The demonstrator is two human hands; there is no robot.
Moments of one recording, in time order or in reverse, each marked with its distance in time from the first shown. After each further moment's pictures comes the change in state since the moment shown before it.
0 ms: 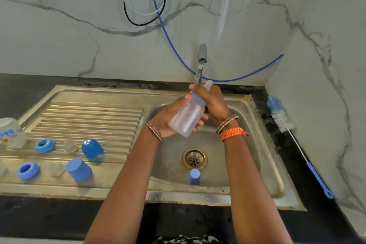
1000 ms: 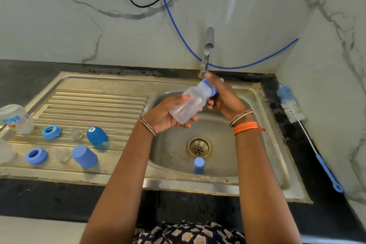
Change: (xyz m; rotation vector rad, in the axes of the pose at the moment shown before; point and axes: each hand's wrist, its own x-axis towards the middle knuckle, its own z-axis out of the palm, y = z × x) left_hand -0.011 -0.018 -0.022 -0.089 0.120 -0.048; right_hand 0.004 0.021 -0.017 0.086 0.017 0.307
